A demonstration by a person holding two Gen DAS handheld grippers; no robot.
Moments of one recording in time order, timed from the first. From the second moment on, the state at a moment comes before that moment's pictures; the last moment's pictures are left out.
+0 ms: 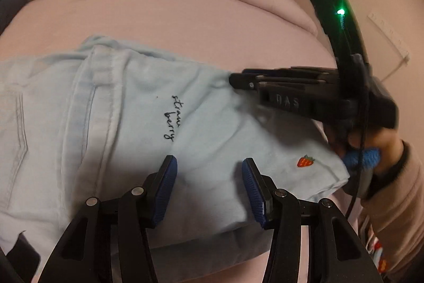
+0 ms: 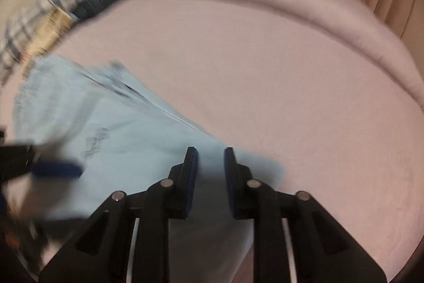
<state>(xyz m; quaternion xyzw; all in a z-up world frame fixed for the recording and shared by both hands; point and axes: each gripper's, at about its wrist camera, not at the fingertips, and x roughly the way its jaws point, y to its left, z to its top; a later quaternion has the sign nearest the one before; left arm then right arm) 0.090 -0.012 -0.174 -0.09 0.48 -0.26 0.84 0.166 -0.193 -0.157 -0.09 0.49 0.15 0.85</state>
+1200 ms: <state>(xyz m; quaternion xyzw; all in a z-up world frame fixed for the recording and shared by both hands) 0.080 0.025 -0.151 -0.08 0.46 -0.17 0.87 0.017 -0.206 -0.138 -0.05 0.42 0.18 0.89</state>
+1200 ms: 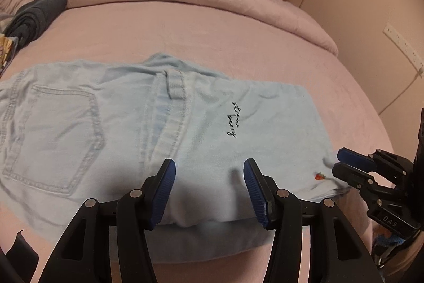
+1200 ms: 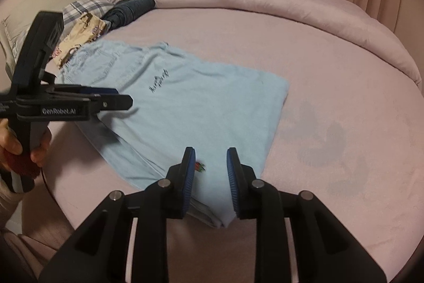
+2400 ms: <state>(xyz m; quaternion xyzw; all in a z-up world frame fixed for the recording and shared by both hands) 0.072 0.281 -0.188 -0.51 0.40 -0.03 0.76 0.028 -0.078 -0.124 -0.04 0.42 0.31 0.86</state>
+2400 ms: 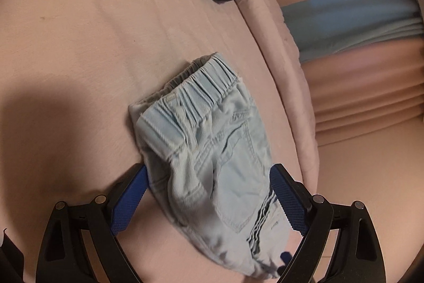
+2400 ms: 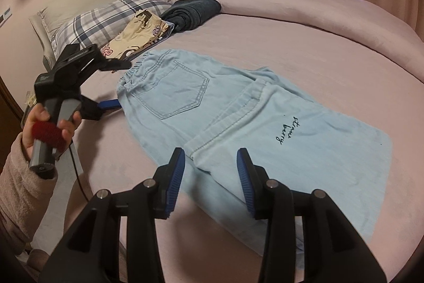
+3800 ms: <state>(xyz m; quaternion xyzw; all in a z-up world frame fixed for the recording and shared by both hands) 0.015 -0.018 -0.114 0.14 0.34 -0.19 0.91 0.080 -0.181 -0.104 0.32 0.43 0.32 0.78</state>
